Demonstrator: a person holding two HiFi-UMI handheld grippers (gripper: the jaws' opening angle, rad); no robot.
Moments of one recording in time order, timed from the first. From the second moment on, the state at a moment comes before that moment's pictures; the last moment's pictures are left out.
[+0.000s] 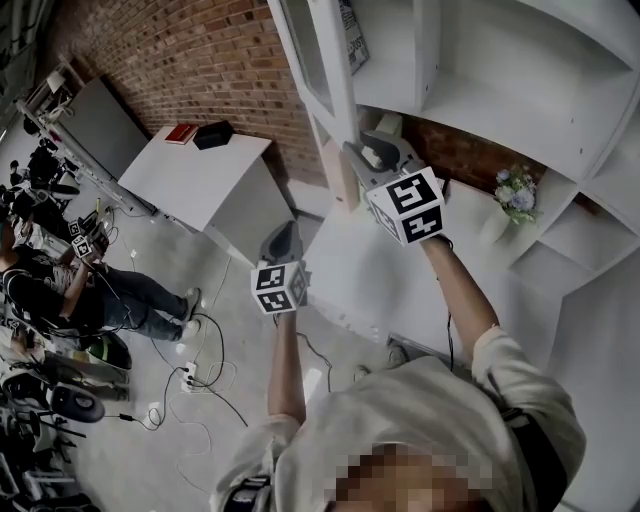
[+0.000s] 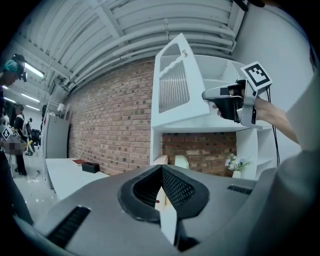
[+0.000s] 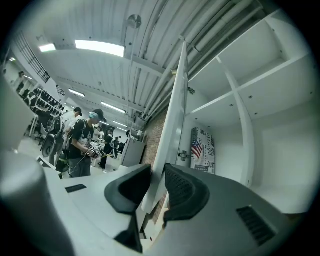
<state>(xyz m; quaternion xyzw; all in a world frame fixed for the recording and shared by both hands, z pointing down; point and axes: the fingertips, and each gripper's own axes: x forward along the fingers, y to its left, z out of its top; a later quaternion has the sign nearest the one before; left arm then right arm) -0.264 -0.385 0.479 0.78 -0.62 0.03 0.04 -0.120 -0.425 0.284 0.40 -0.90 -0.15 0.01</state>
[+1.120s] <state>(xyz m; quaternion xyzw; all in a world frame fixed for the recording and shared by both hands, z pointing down) -0.395 -0.276 0.474 0.66 -0.75 0.02 0.05 -0.267 -0.394 0.283 0.31 -0.94 -0.15 -0.01</state>
